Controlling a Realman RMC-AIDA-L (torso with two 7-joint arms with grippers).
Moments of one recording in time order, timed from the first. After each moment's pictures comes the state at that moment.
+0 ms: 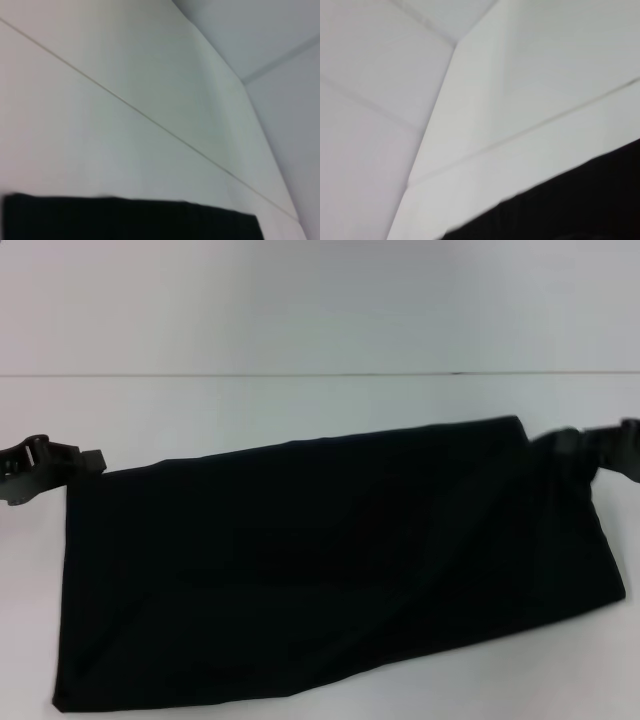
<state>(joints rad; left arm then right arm) -0.63 -1.87 0.14 0.51 2.42 1.50 -2.22 0.68 1.88 -0.34 -0.44 -2.24 -1.44 2.19</state>
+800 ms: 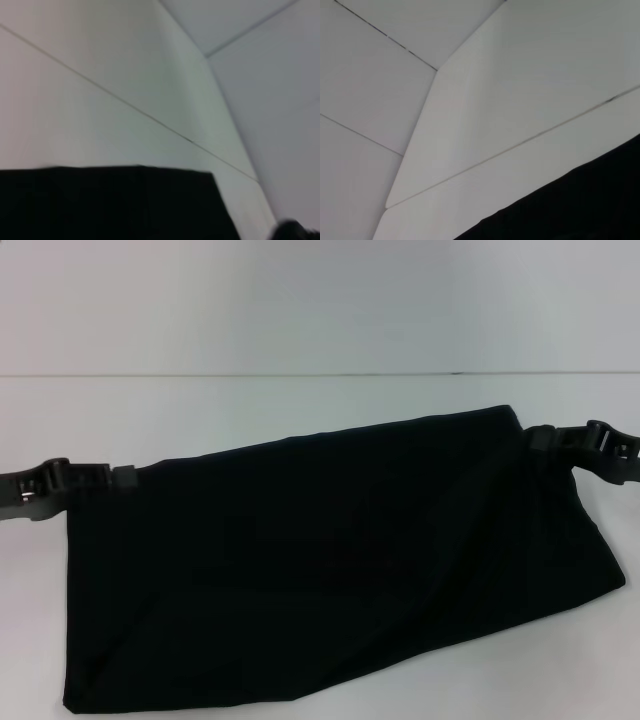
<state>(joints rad) -0.62 -1.88 0.15 0.50 2.40 1.62 -2.11 0.68 1.96 -0.35 -0.43 -2.19 -1.28 2.13</state>
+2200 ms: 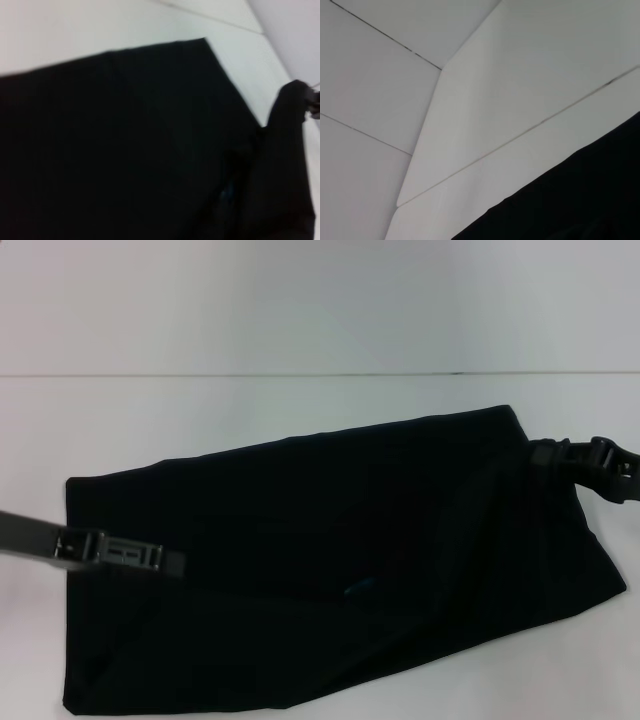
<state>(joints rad) -0.68 -1.88 0.53 0.59 2.46 1.70 -2.19 0.64 1.97 -0.34 -0.43 -2.17 -1.32 2.13</state>
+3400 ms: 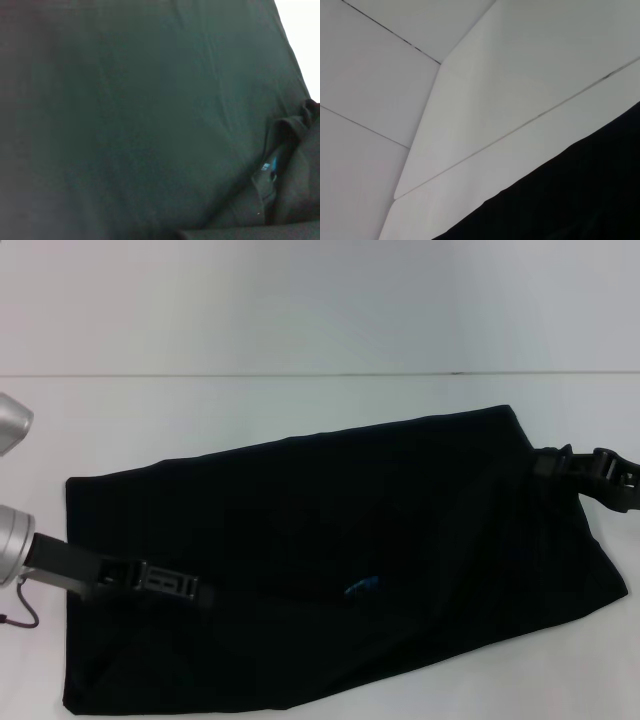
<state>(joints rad) -0.73 -1.91 0.57 0.49 2.55 1.58 -2.30 0.62 1.97 -0.35 -0.44 -2.17 -1.33 2.11</state>
